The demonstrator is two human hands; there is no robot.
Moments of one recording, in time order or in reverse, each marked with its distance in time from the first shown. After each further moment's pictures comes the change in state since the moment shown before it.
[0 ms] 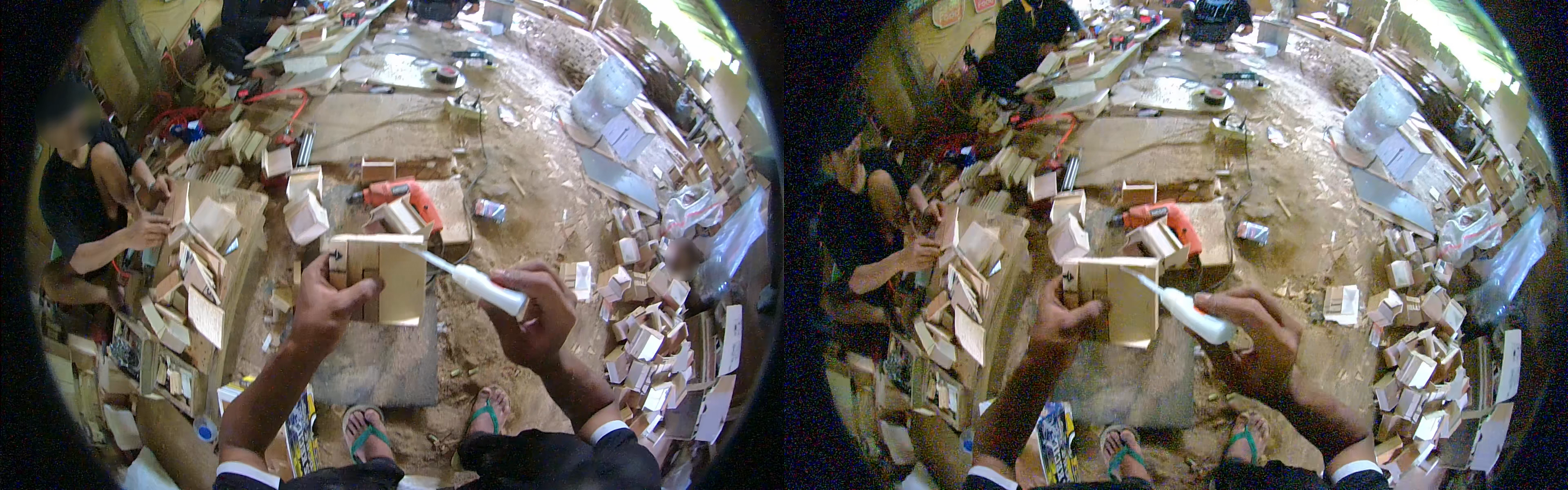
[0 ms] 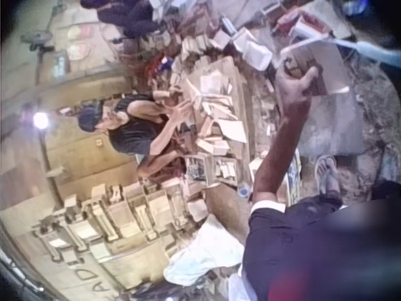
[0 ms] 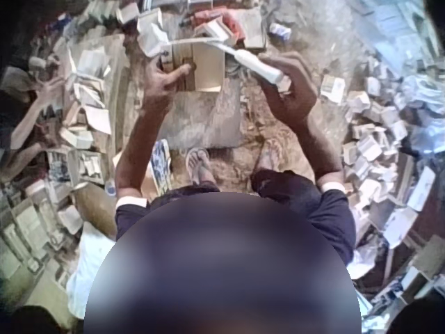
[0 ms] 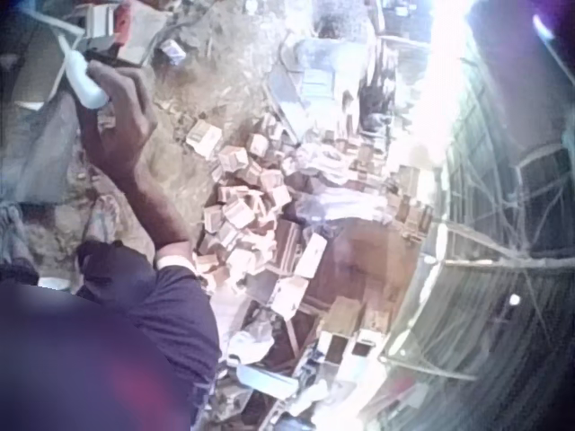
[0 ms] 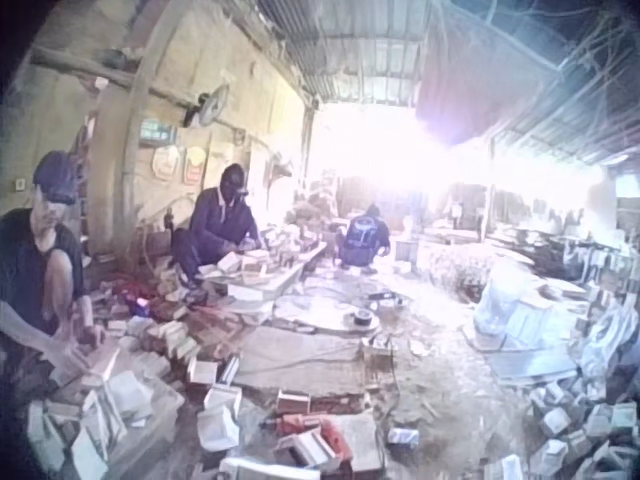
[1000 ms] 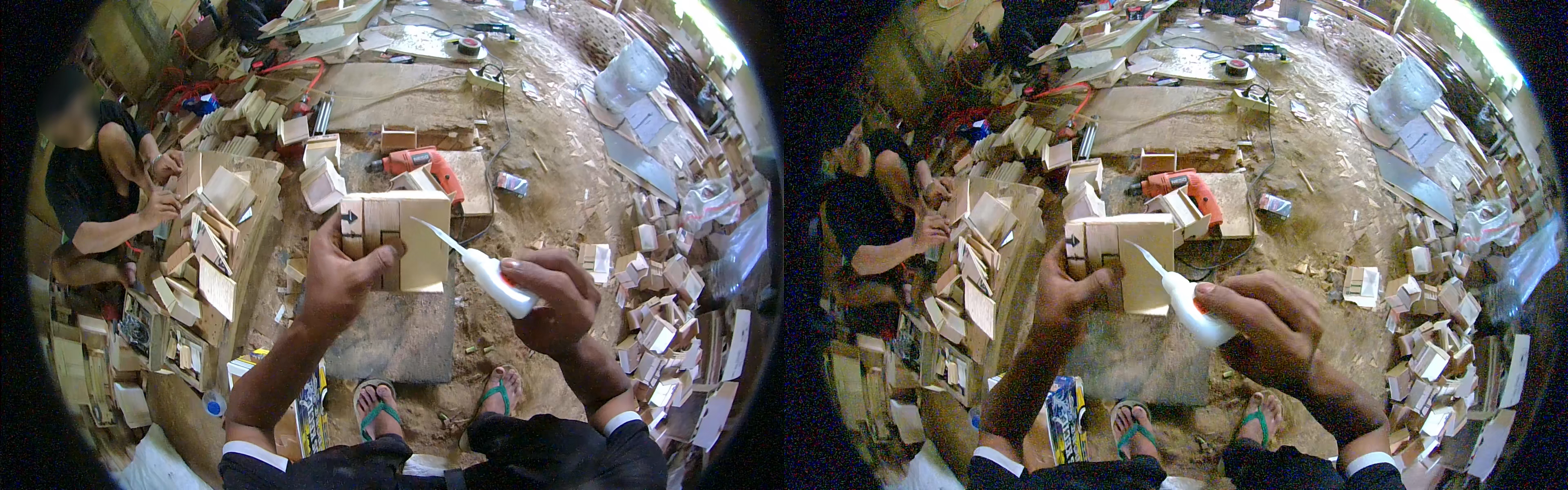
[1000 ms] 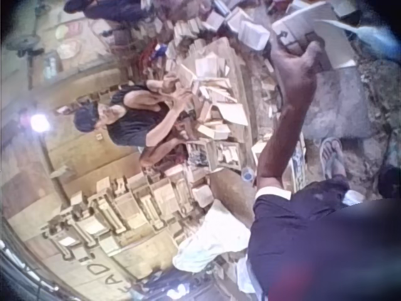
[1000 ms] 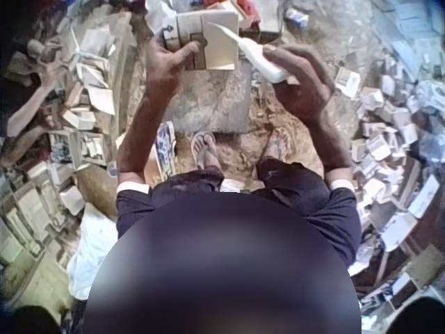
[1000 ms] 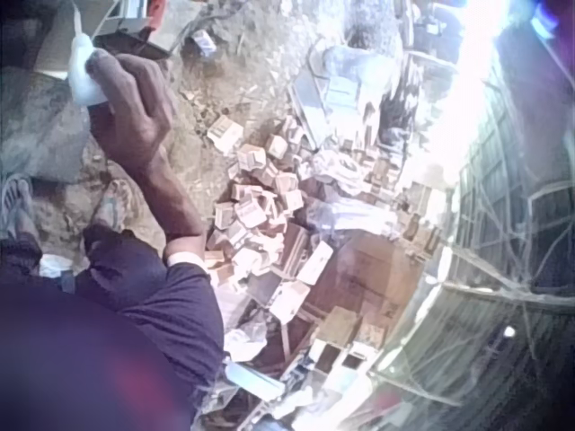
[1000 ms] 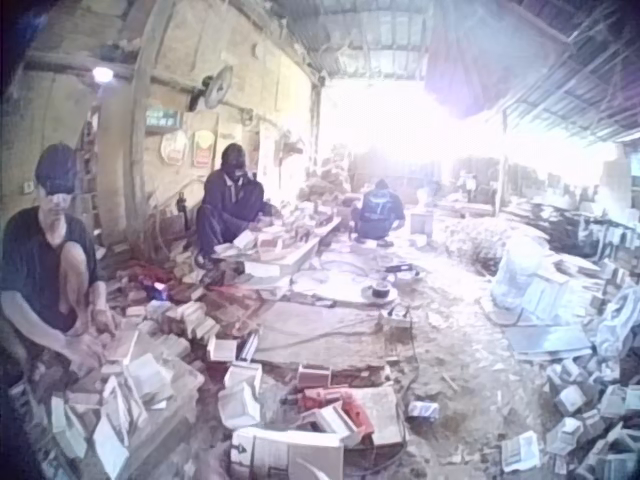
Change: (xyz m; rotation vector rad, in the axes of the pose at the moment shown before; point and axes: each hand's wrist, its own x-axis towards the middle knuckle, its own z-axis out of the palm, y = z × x) left_hand -0.004 0.011 0.007 0.018 0.009 0.089; right_hand -0.001 -0.003 0.002 -0.064 -0.101 -0.126
